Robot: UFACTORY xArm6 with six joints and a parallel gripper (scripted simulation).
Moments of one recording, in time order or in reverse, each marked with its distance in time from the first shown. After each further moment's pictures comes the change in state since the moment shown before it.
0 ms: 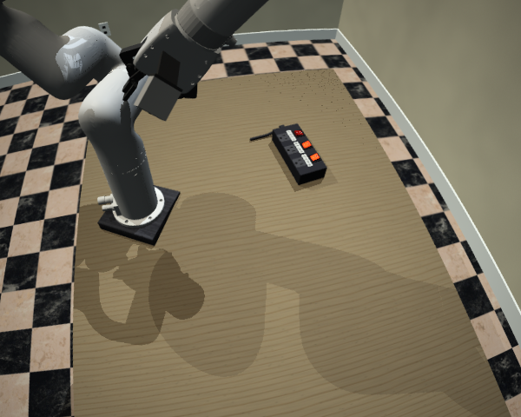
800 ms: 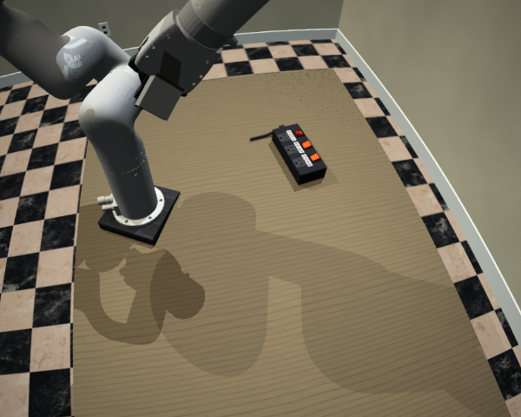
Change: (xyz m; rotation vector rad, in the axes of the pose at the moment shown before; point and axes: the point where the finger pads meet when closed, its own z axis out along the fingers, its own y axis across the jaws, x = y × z) arm 0.000 -0.002 -0.001 0.003 0.003 0.007
